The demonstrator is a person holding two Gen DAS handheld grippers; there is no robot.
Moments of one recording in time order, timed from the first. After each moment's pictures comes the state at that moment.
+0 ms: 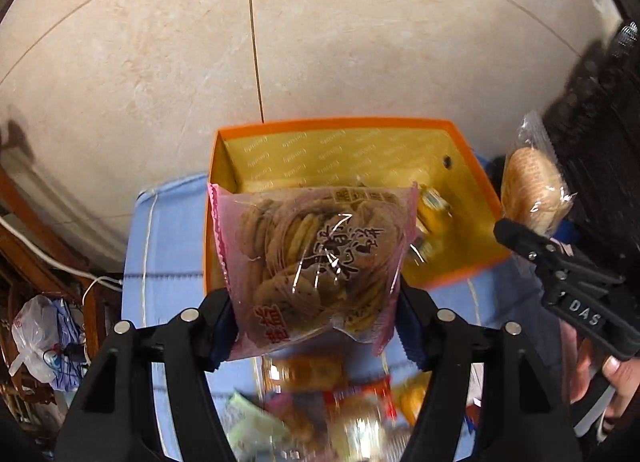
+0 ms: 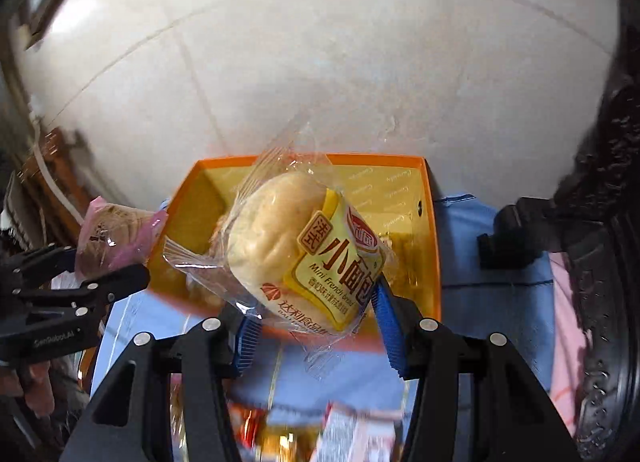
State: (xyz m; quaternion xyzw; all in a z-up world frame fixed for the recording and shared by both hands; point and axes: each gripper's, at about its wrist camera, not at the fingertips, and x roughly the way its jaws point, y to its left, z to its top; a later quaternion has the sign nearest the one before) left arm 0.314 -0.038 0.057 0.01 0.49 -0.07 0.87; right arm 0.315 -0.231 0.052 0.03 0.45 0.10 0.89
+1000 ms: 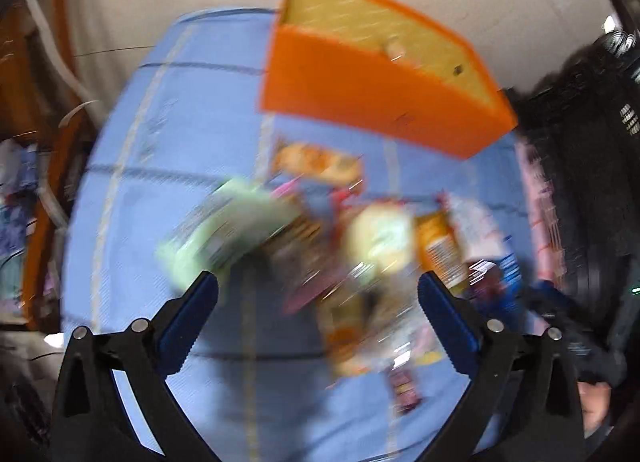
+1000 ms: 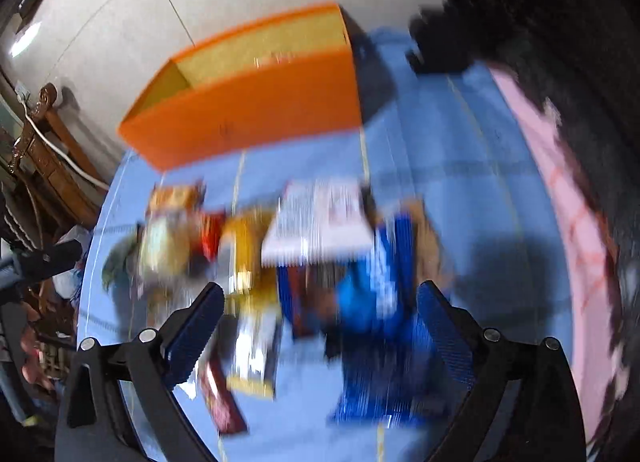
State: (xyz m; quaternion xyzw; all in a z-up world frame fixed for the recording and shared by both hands) left arm 0.120 0.025 -0.031 -0.11 0.56 -0.05 0.82; right arm 0.098 -0.286 -0.039 0.10 0.53 0.05 0.84
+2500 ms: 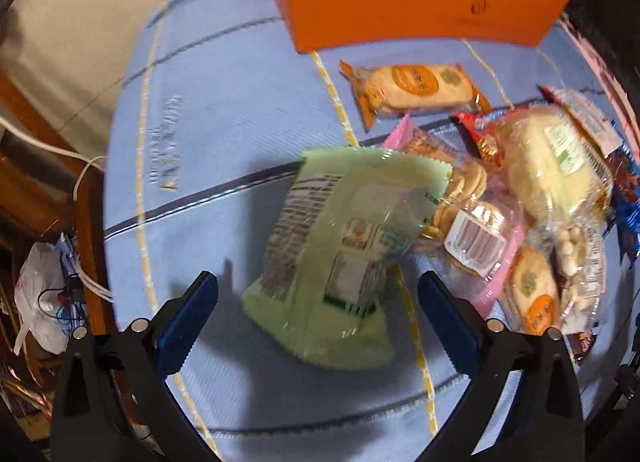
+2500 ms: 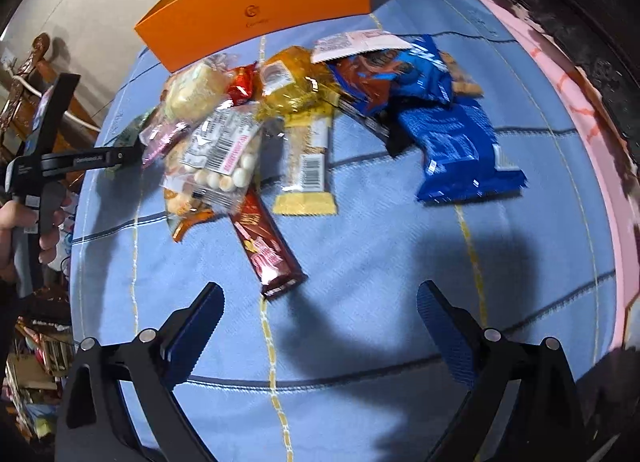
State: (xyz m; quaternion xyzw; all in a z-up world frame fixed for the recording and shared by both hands) left arm 0.175 0.048 -0.113 0.10 0.61 -0.09 0.78; right arm -0.021 -0.207 -0.074 0.11 0.58 -0.01 0.80
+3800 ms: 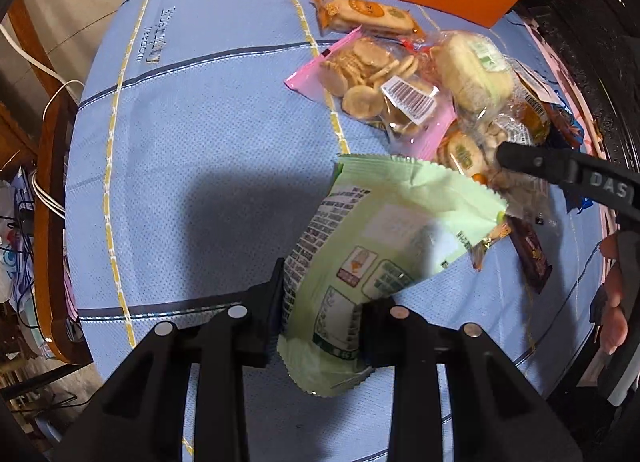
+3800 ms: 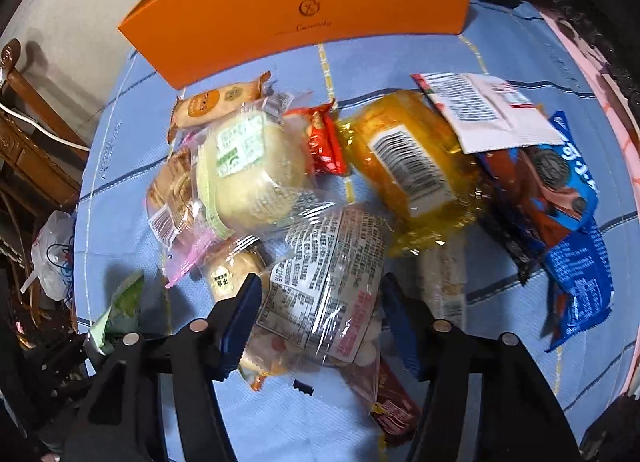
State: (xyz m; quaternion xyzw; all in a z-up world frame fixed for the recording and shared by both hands) left arm 0.089 0.069 -0.114 0.00 0.63 -0.14 0.76; right arm 0.115 -0.118 -0.096 0.10 0.62 -0.01 0.78
